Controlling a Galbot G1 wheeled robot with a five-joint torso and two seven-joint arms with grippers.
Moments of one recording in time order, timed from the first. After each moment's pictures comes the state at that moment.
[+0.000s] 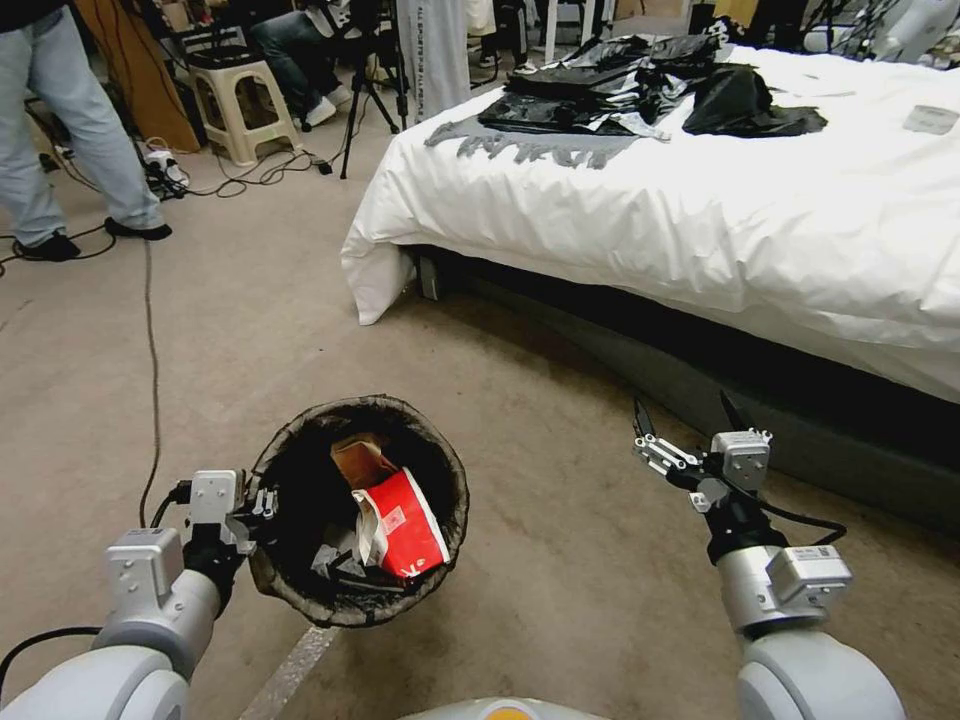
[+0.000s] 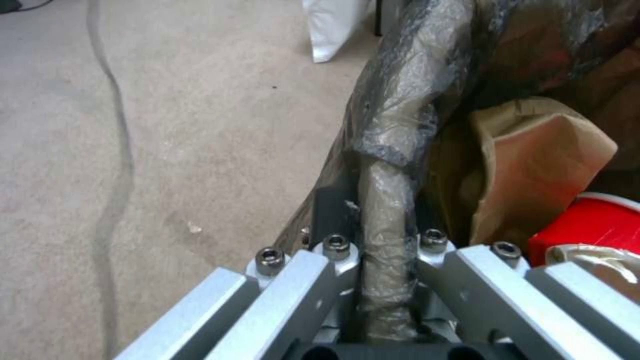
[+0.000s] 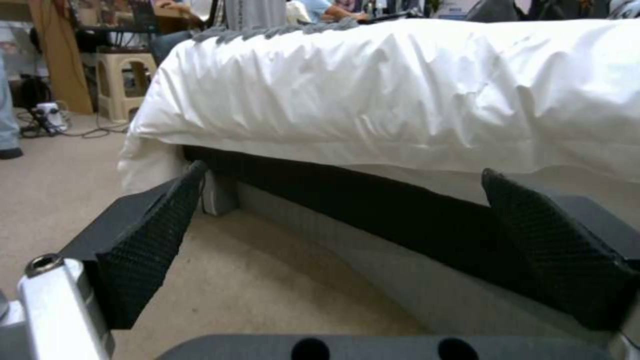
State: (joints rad) left arm 1.77 -1.42 -0.83 -2.50 -0.25 0.70 0.04; right arm -1.68 1.29 0.48 2.34 0.16 -0.08 0.17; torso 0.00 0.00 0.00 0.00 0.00
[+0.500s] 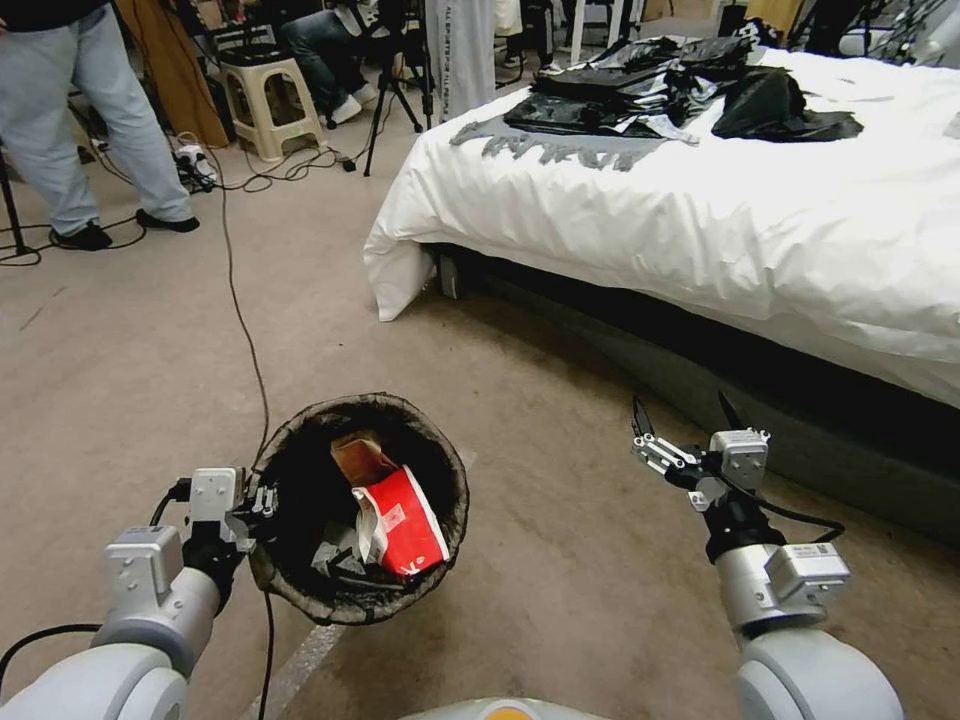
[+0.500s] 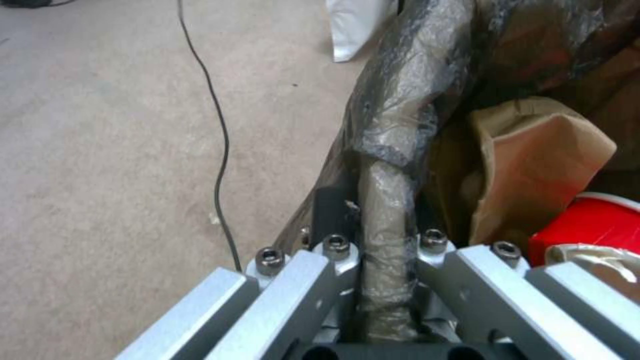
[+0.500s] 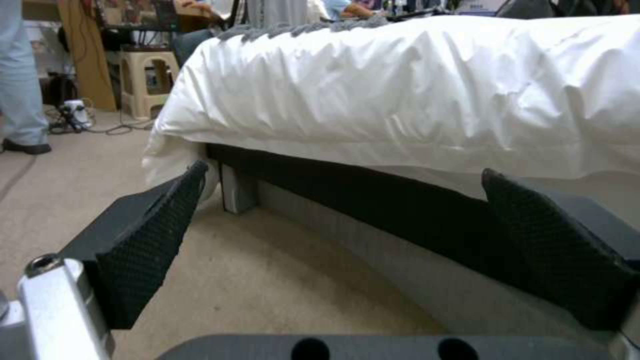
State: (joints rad) left arm 1.76 -1.41 -0.83 -2.50 -0.26 0.70 0.04; right arm -1.68 1.29 0.47 2.34 0.16 -0.08 0.17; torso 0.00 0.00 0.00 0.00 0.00
